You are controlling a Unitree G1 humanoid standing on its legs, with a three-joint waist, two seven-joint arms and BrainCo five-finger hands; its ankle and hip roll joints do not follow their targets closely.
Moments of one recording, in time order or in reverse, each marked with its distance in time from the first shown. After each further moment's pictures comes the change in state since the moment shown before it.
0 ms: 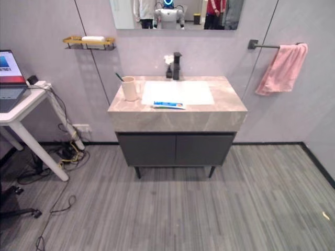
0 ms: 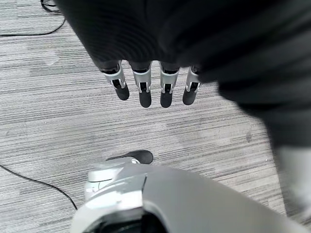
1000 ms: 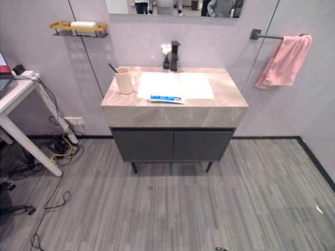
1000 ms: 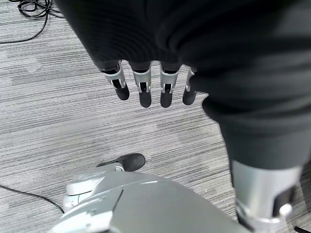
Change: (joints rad) left arm -0.020 0.025 -0.016 -0.037 0.012 -0.025 0.006; right arm -0.036 0.004 0.005 -0.011 -0.039 -0.022 -0.010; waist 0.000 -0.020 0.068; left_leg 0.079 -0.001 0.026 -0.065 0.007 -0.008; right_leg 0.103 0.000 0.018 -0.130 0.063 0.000
